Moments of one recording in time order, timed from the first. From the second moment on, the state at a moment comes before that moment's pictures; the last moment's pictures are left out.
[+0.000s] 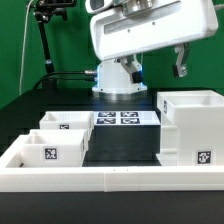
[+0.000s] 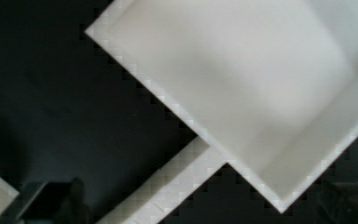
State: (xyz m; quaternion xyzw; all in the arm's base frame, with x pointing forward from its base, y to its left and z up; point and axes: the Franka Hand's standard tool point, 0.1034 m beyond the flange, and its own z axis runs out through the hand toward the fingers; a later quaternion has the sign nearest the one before) arm 0.586 0.018 0.145 -0.97 0.21 -0.03 0.10
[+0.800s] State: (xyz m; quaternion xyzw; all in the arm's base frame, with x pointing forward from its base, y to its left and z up) arm 0.561 -0.046 0.117 -1.00 -0.05 -0.06 0.04
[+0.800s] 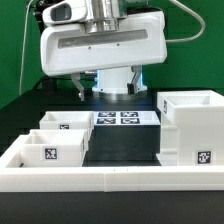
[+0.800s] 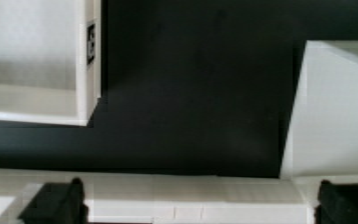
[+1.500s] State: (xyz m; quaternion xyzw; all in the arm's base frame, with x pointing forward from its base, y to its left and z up) arm 0.536 -0.055 0.087 -1.00 0.04 -0.01 0.01
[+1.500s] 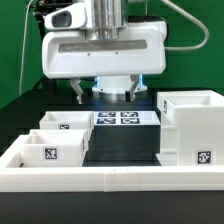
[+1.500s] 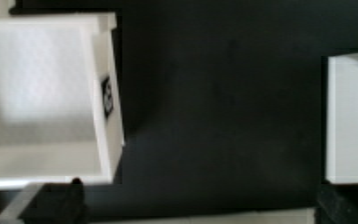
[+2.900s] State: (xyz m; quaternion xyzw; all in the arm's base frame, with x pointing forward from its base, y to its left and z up) arm 0.528 -0.090 0.030 -1.00 0.03 -0.01 -0.01
